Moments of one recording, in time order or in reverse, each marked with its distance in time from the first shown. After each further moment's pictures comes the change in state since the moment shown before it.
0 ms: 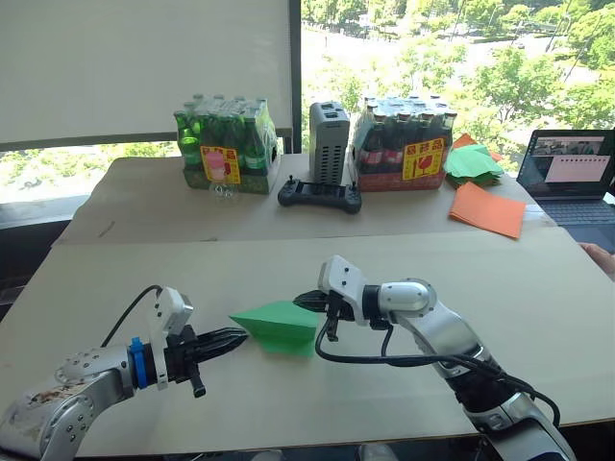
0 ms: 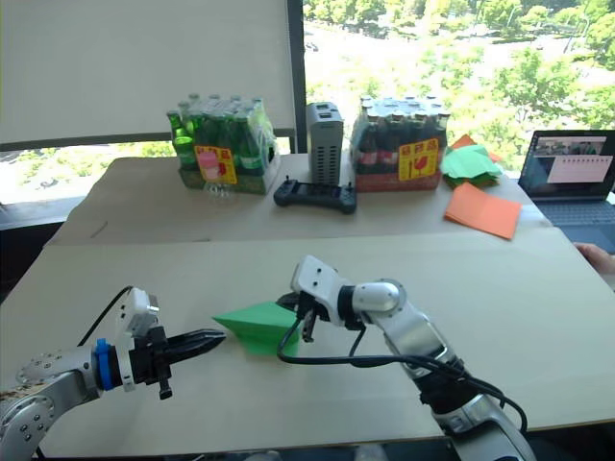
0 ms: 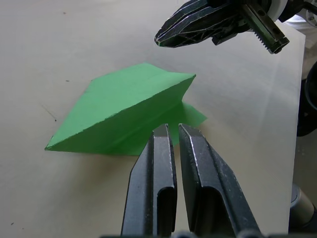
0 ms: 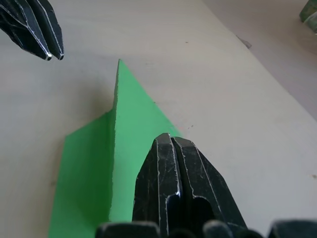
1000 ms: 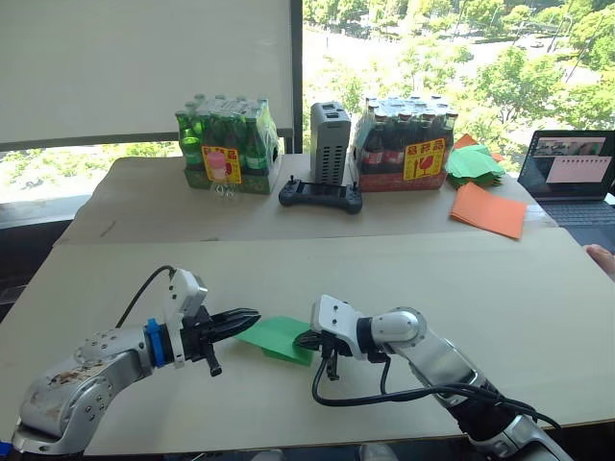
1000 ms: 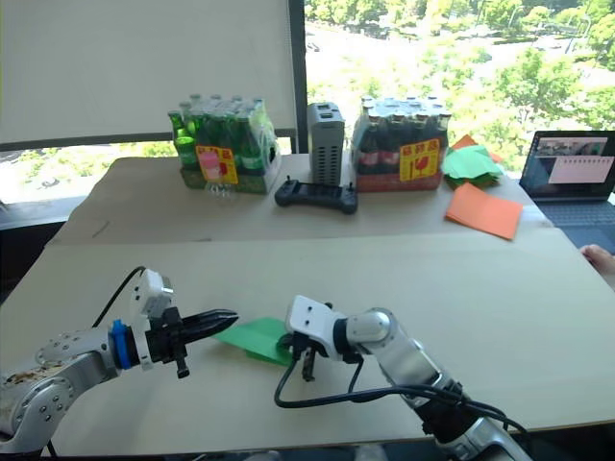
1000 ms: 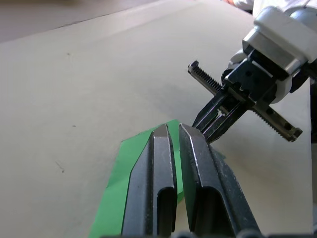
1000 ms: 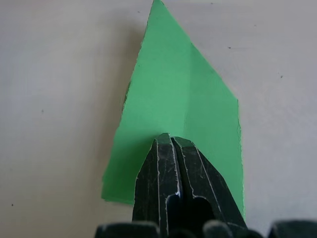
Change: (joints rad) left arm -0.146 -0.023 -0.110 0.021 0.066 -0.007 0.044; right arm 0.106 -0.021 0.109 -0.058 -0.071 0.022 0.019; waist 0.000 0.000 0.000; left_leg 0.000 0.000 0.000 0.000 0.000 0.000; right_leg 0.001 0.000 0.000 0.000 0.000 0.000
